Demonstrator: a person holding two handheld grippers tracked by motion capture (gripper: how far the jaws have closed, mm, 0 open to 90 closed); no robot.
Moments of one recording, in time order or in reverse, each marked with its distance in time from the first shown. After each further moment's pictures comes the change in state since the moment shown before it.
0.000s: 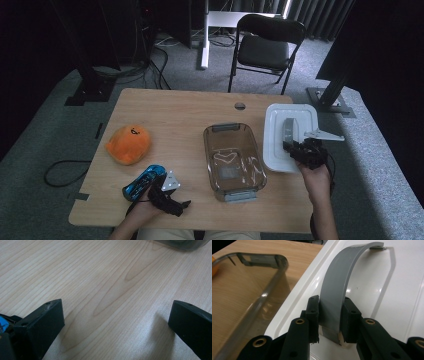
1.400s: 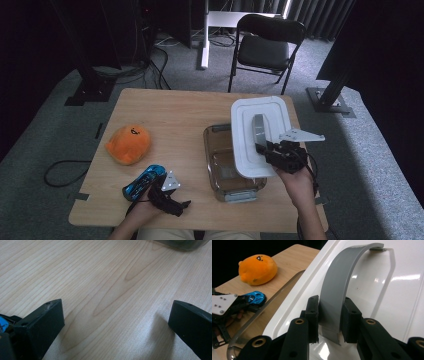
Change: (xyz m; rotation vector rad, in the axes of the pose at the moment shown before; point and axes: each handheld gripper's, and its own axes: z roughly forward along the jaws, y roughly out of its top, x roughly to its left) left arm 0.000 0.000 0.000 0.000 -0.001 0.001; right arm 0.093 0.034 -0.027 -0.043 0.186 -0.142
